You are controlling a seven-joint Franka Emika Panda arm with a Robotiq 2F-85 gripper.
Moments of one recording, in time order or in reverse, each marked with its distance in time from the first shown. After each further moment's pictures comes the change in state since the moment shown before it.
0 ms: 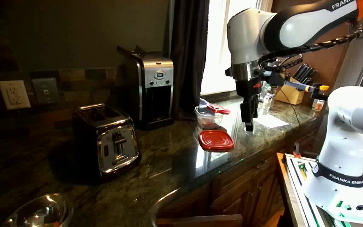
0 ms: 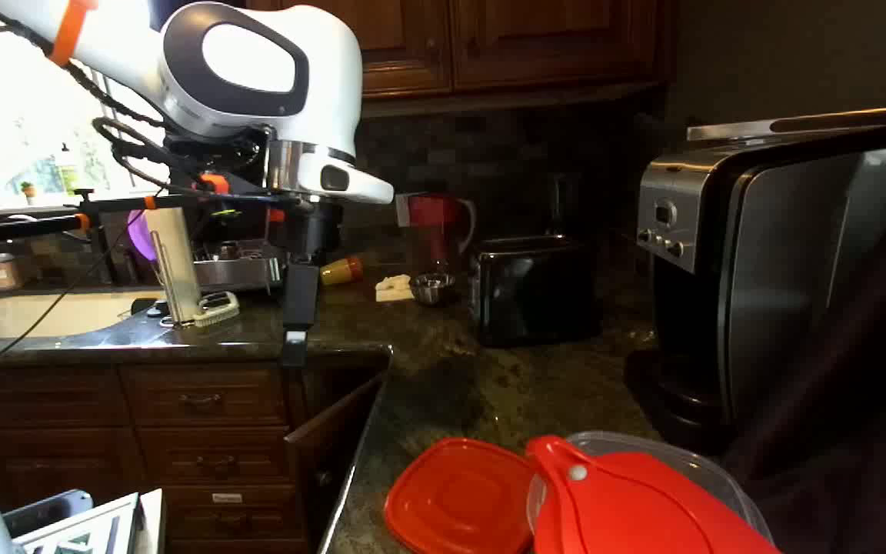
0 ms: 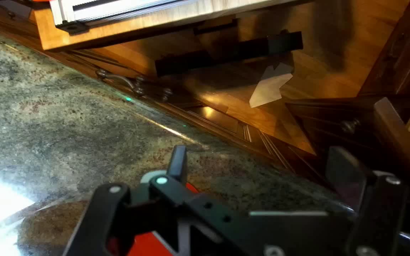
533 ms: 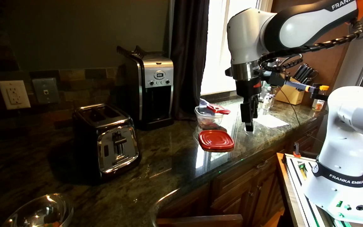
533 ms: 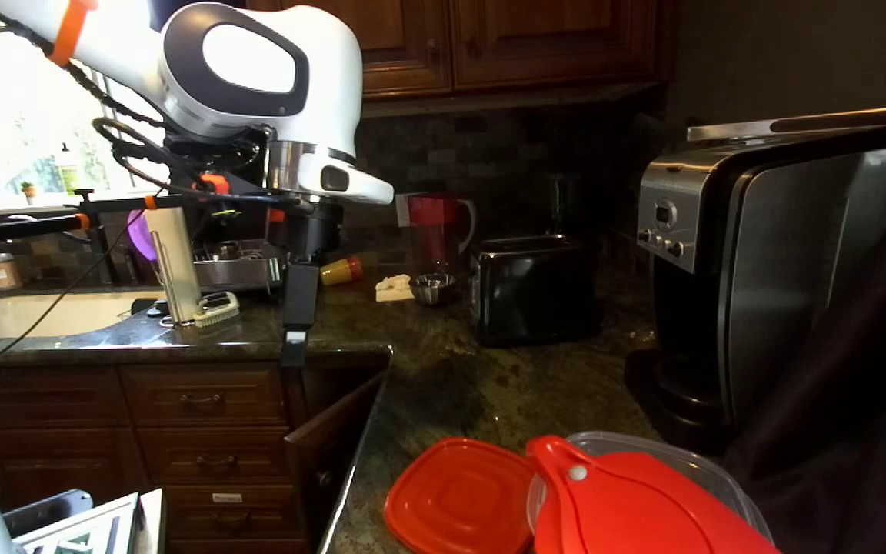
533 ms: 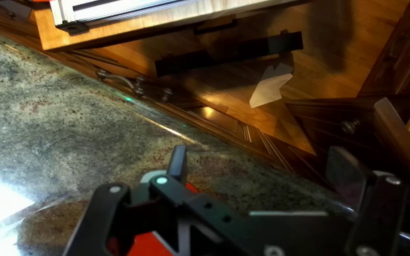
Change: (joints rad) arm 0.000 0.001 0.000 0.000 0.000 0.000 0.000
